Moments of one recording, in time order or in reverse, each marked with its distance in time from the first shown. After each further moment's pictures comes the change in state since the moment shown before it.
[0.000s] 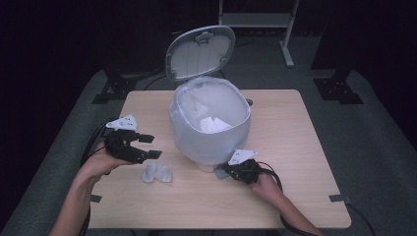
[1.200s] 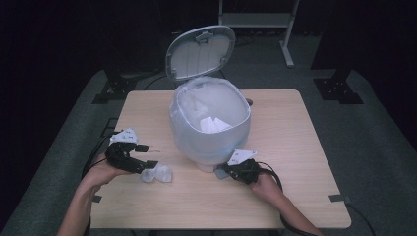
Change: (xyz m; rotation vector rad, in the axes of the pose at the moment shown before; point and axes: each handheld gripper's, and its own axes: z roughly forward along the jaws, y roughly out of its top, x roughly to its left) left arm 0.014 -0.046 0.022 0.057 0.061 -0.027; right arm 0.001 0.001 0.000 0.011 -0.009 -0.012
